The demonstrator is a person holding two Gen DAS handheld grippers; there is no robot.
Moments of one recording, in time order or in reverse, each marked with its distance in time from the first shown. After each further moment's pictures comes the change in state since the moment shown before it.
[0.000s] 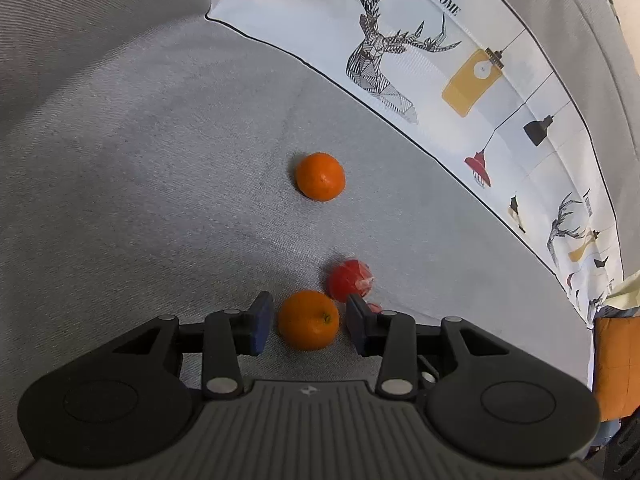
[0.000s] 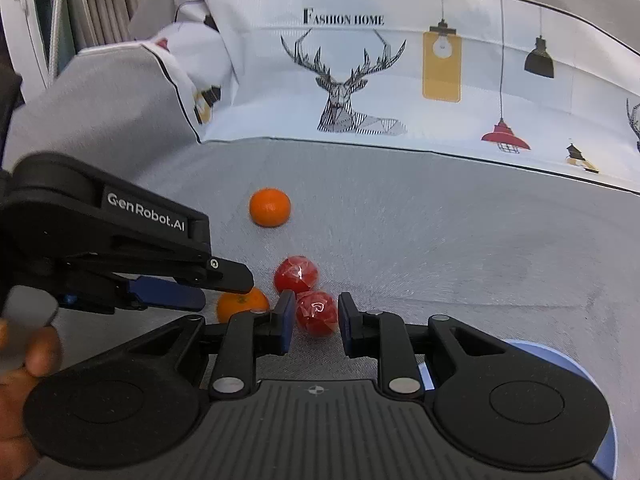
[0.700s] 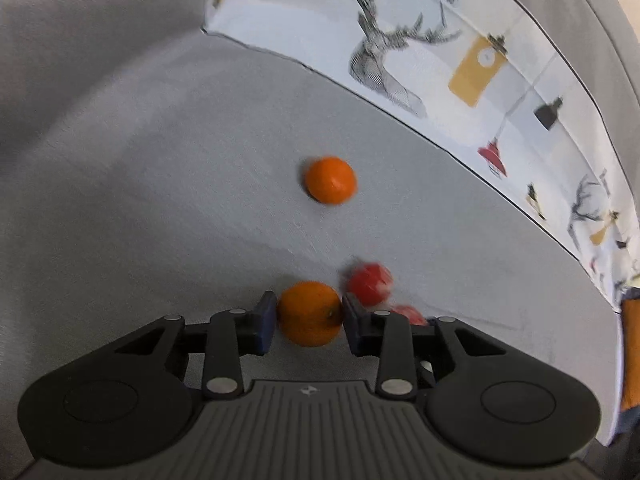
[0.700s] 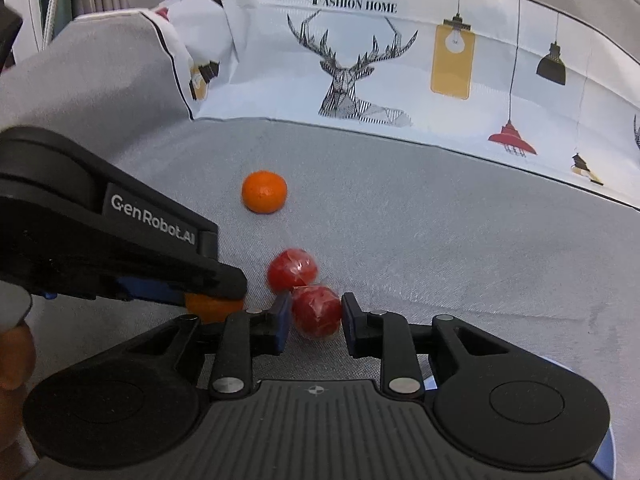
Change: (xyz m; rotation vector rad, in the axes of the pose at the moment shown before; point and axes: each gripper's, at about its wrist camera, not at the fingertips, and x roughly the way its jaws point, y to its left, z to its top) left arm -0.004 -0.004 -0.003 0.079 -0.036 0.097; right arm 0.009 0.009 0.001 -0.059 -0.022 -0.011
